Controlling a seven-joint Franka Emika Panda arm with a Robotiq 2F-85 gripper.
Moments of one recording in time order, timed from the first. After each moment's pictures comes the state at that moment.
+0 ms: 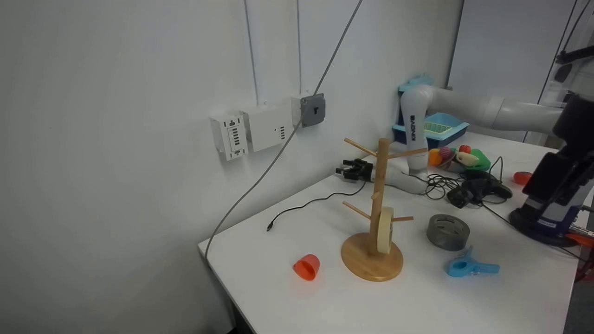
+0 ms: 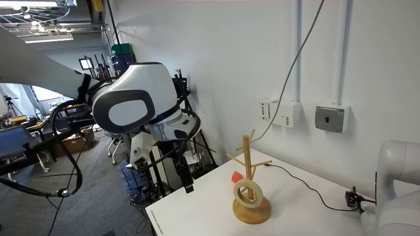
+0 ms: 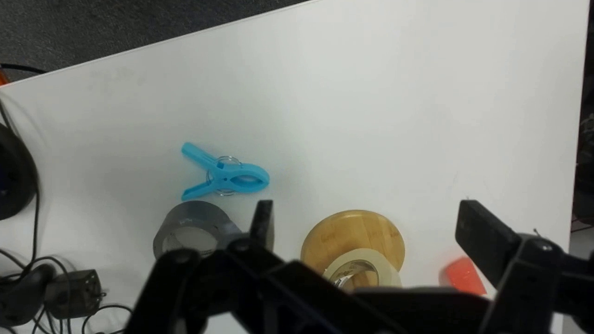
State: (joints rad) arm -0.03 -0.28 0.05 -2.56 0.07 2.38 0.19
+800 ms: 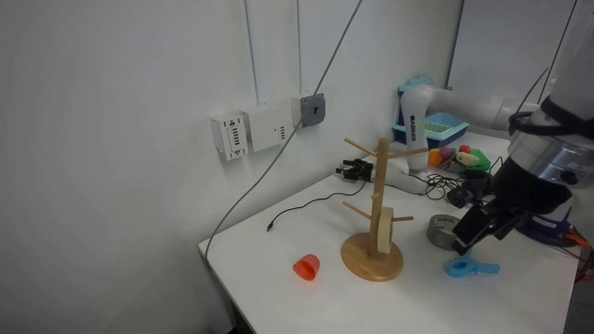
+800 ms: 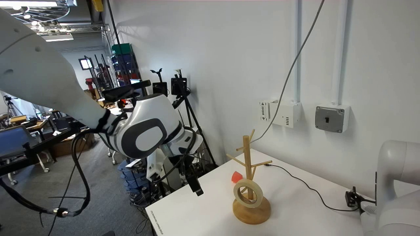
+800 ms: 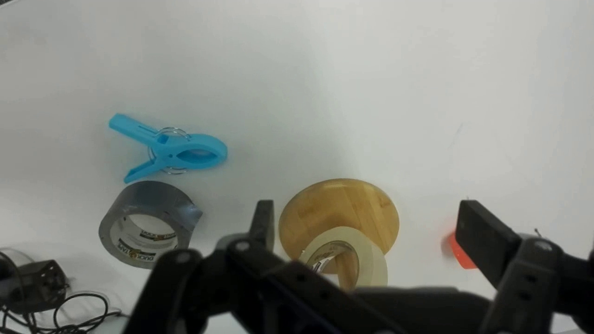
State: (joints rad) arm -0.02 -0.03 0.15 -2.57 -0.13 2.77 0.55
